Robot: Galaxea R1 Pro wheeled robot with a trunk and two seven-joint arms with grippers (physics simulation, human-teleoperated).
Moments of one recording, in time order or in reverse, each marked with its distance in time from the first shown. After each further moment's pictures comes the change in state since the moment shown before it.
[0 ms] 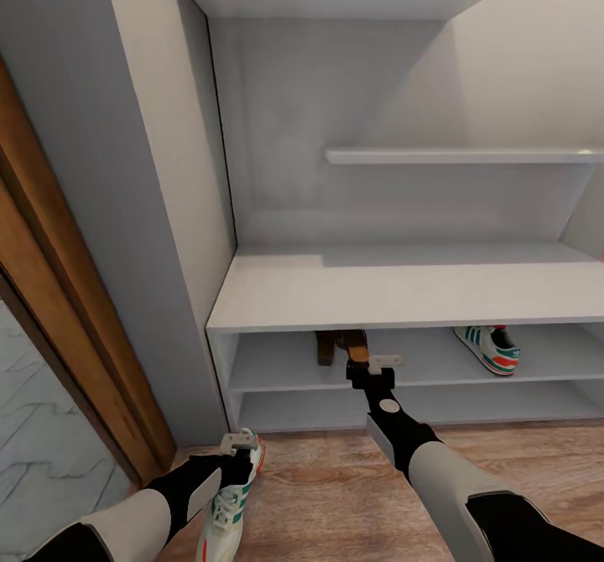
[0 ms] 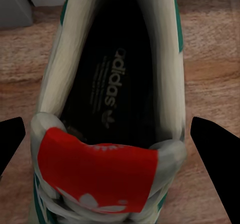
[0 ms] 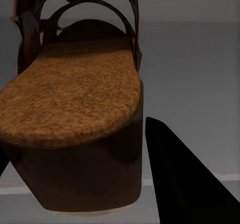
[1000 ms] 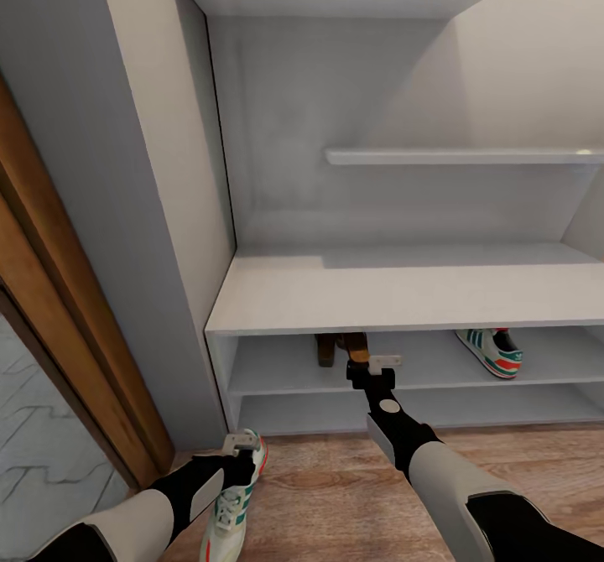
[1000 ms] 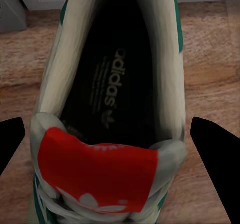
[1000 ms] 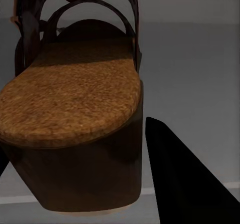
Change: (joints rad) left arm 0.000 -0.011 0.007 0.006 0.001 0.001 0.000; right arm 0.000 -0.001 0.000 0.002 0.000 0.000 0.000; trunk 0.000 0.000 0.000
